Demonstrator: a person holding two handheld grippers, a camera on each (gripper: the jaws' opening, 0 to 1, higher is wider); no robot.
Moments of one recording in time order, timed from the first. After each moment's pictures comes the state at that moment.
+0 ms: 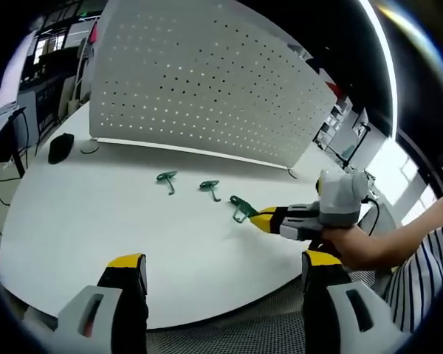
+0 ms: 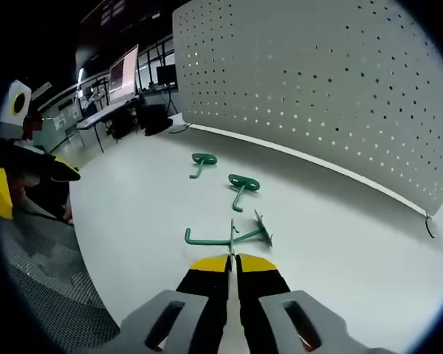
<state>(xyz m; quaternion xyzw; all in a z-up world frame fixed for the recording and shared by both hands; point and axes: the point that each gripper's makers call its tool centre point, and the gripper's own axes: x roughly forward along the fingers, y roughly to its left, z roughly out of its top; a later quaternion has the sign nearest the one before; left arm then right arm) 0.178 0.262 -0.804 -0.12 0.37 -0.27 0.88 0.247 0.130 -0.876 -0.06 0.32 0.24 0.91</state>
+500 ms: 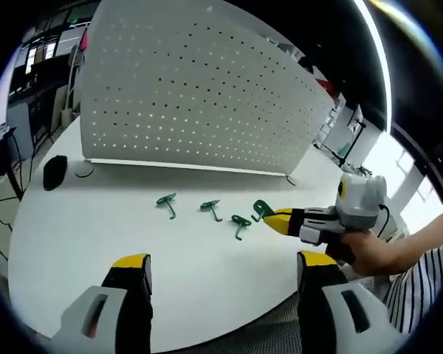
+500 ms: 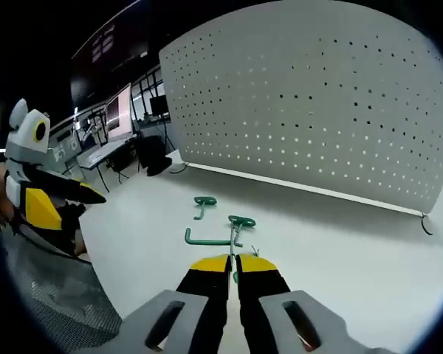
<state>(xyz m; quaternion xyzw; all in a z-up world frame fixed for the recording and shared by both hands) 0.215 0.262 -0.776 -0.10 0.35 -0.29 0.89 0.256 0.132 -0.817 0.02 0.25 0.24 0.94</state>
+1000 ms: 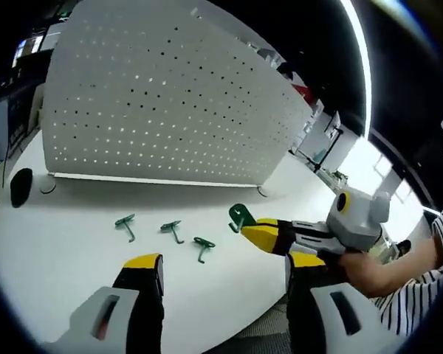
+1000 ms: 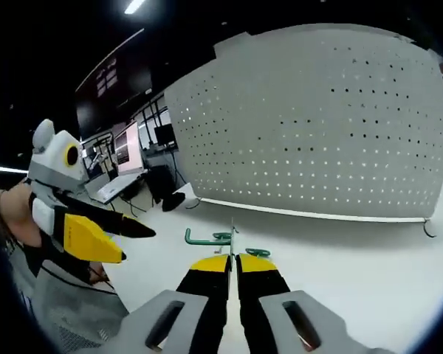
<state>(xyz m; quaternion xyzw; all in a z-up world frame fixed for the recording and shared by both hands) 0.227 0.206 -0.749 -0.14 0.33 -0.36 0.86 0.248 0.141 -0.769 0.08 0.21 0.25 0.94</state>
